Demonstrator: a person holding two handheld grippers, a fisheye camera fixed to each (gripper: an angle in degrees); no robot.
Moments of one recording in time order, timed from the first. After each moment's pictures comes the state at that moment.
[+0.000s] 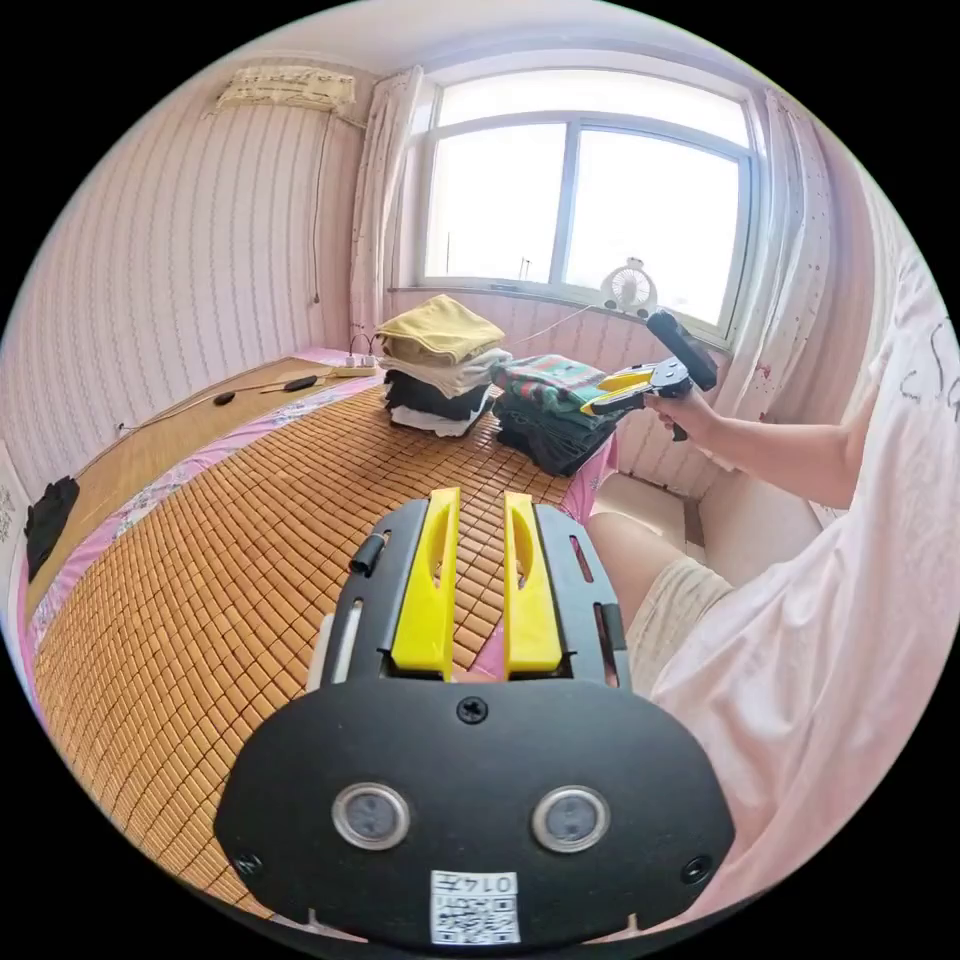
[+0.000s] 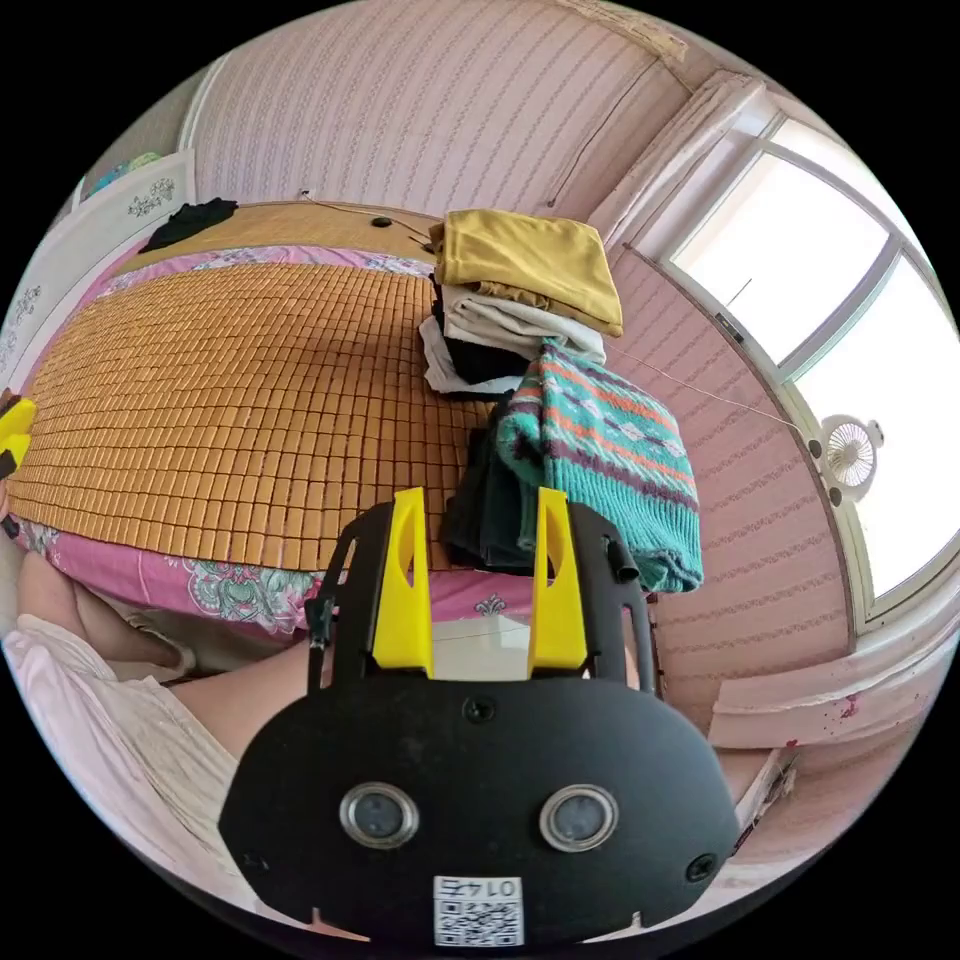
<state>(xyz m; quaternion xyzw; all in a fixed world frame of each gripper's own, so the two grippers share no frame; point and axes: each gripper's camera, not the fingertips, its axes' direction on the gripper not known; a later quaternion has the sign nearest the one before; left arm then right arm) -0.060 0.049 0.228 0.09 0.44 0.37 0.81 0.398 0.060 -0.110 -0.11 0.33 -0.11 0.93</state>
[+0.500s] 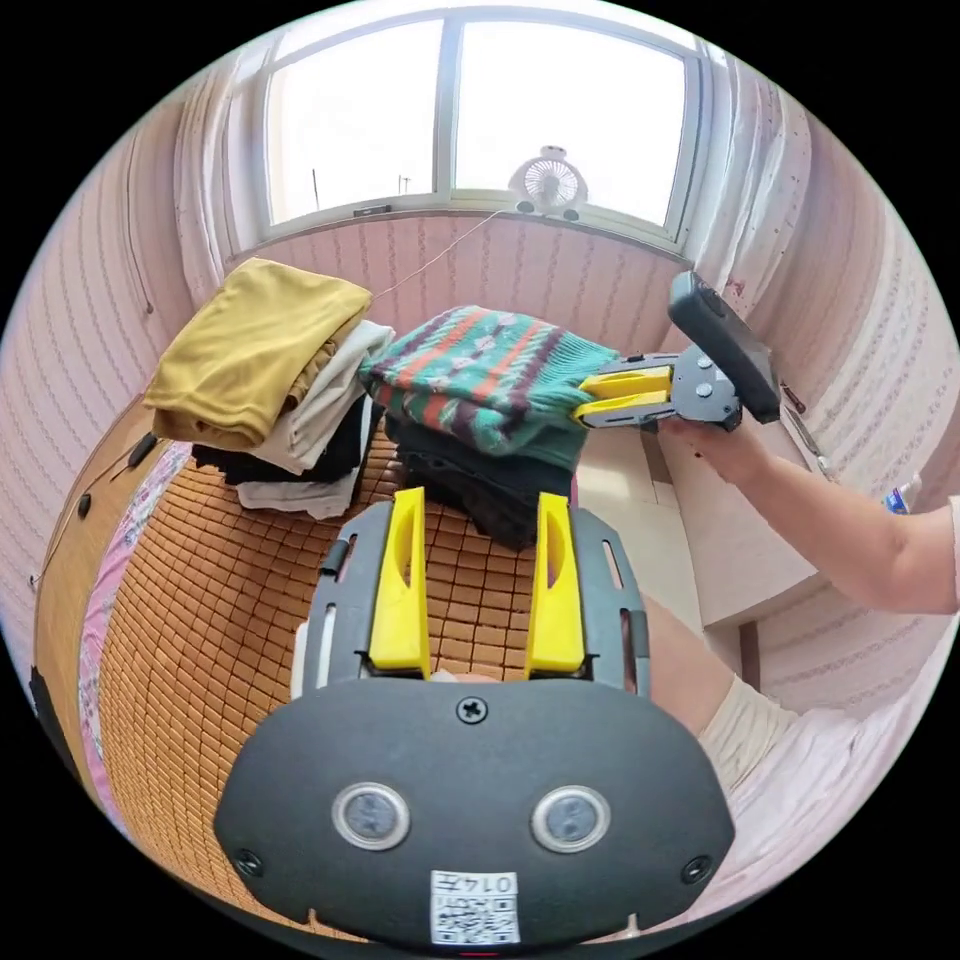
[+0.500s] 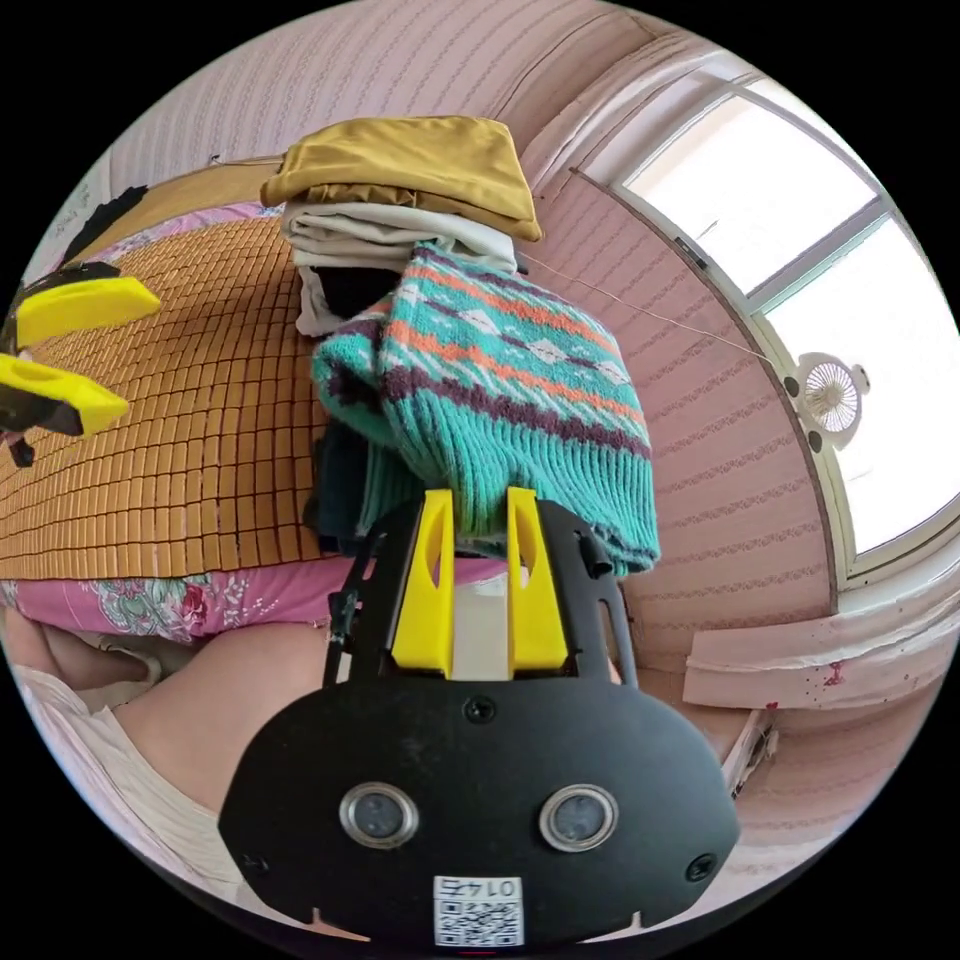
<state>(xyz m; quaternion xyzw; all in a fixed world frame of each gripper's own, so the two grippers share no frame) 0.343 0.029 0.270 0.00 0.45 0.51 0.73 0.553 0.029 -0.195 -0.17 0.37 -0.05 0.91</state>
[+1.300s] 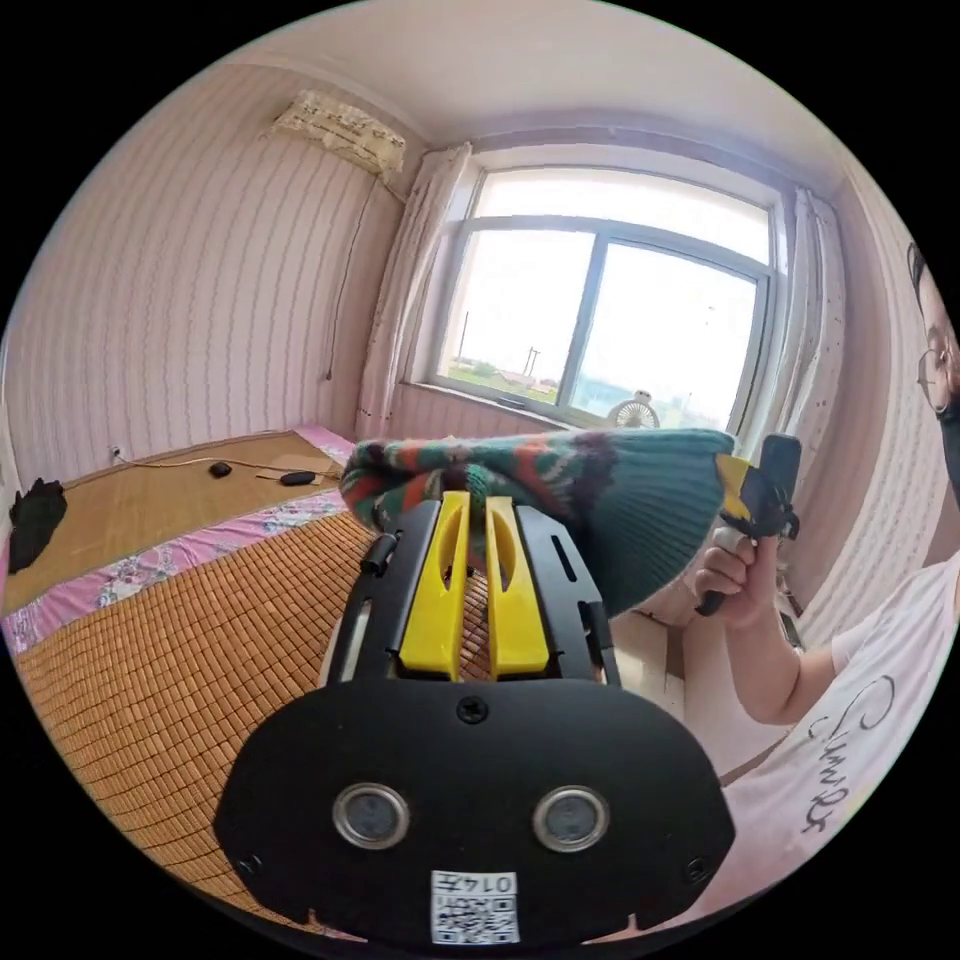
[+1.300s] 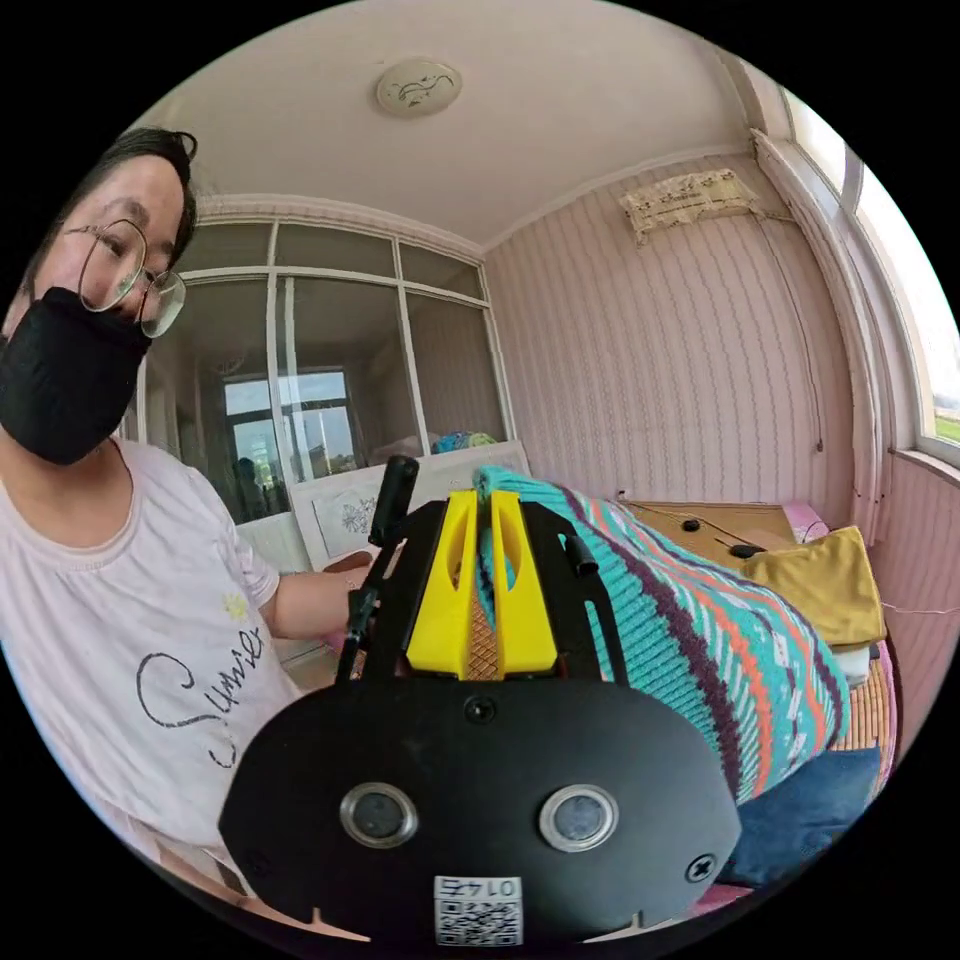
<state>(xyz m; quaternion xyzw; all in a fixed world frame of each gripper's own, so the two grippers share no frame) 0.075 -0.055 0.169 0.19 0.46 0.26 0.83 0.382 -0.011 -0.501 0.20 -0.31 -0.23 0.90</state>
